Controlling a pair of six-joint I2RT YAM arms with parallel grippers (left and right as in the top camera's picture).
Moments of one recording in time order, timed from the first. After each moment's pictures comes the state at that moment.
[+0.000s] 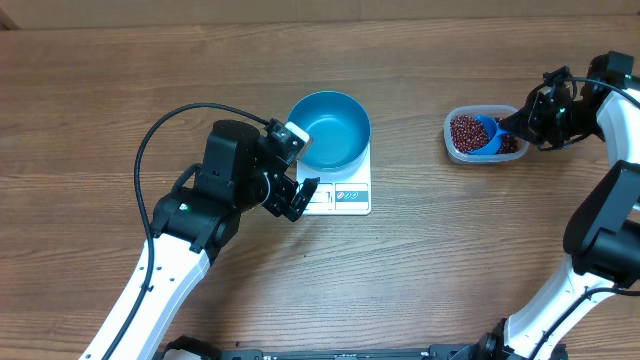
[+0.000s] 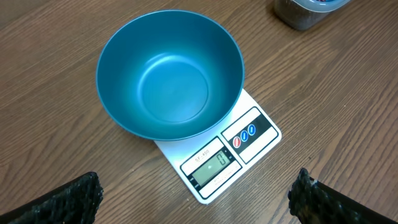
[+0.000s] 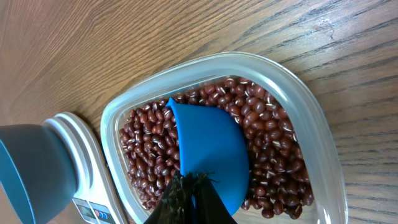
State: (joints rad) left arm -0.38 1.23 1.01 -0.57 0.23 0.21; right arm -0.39 2.10 1.69 -1.04 -0.58 0.01
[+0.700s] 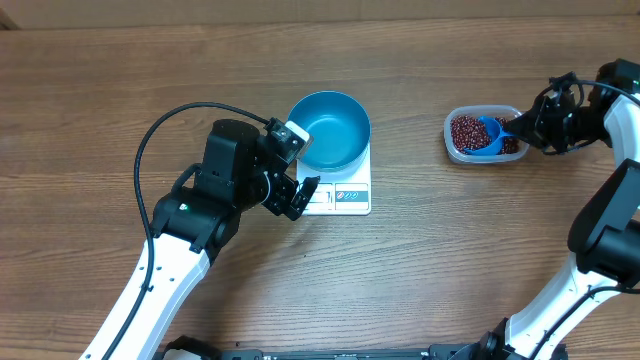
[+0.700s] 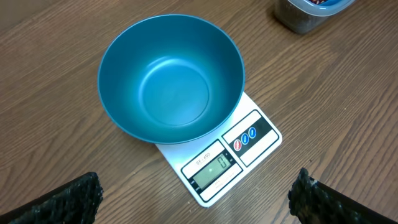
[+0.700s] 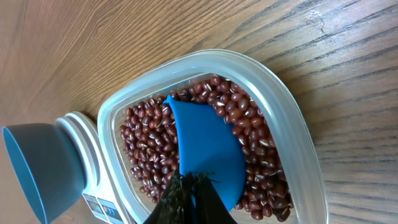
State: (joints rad) left arm -0.38 1.23 1.01 -0.56 0.23 0.21; right arm -0.43 2.11 1.67 -1.05 -0.64 -0.01
